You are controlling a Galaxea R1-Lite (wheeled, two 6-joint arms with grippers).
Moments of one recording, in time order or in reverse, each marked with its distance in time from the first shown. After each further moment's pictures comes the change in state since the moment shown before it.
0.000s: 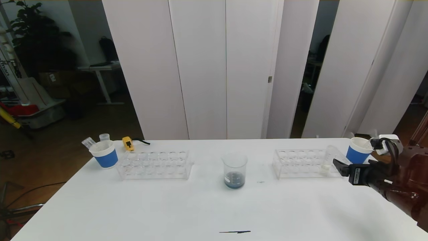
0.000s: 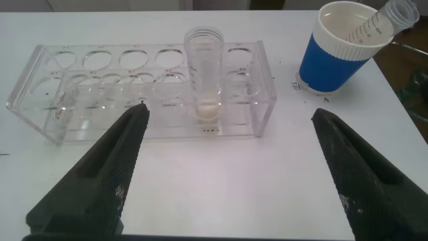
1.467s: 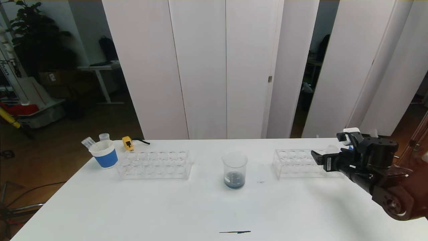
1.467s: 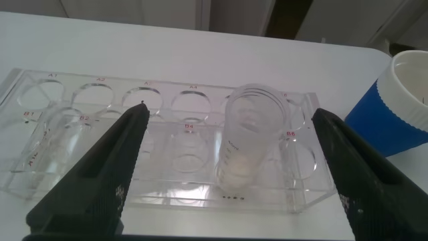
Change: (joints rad) left arm 0.000 0.000 0.000 0.000 0.000 0.000; right arm 0.018 0.271 -0.264 -0.053 0.048 -0.081
